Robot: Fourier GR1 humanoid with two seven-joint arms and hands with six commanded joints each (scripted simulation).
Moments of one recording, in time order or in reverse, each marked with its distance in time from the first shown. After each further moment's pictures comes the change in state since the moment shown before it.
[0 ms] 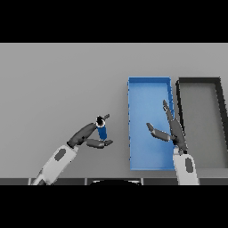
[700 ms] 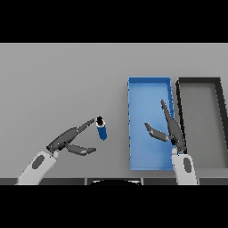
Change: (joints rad) left arm 0.126 0.266 0.039 -0.302 0.101 -0.090 0.108; right arm -0.003 0.003 0.021 -0.008 0.028 -0.009 -0.005
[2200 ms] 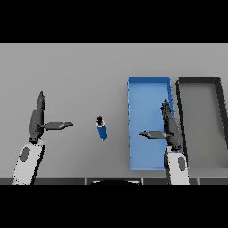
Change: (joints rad) left arm -0.007 -0.124 0.367 0.175 0.115 0.486 -0.016; right arm -0.022 0.167 -0.092 0.079 -0.169 -0.073 0.062
